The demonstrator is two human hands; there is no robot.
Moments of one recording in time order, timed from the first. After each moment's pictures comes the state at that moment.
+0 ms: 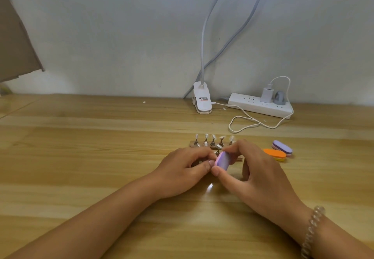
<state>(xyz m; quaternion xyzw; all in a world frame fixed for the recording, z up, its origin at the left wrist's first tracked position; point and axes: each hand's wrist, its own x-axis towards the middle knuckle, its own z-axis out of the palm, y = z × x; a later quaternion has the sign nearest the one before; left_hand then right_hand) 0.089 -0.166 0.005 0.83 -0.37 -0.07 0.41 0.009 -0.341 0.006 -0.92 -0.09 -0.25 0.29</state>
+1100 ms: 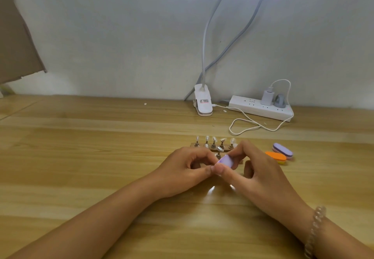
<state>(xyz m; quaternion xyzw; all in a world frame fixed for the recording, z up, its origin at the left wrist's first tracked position) 0.092 -0.165 0.002 0.77 -0.39 -0.09 0.50 0.011 -0.345 0.010 -0.90 -0.08 -0.23 0.37</state>
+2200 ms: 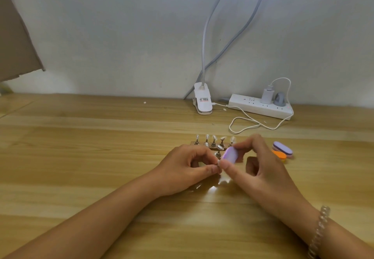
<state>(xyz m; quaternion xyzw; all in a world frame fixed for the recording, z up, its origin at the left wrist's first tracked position) 0.098 -0.164 -0.003 0.78 -0.39 -0.07 0.48 0.009 -0.345 0.009 -0.86 -0.07 -0.24 0.45</state>
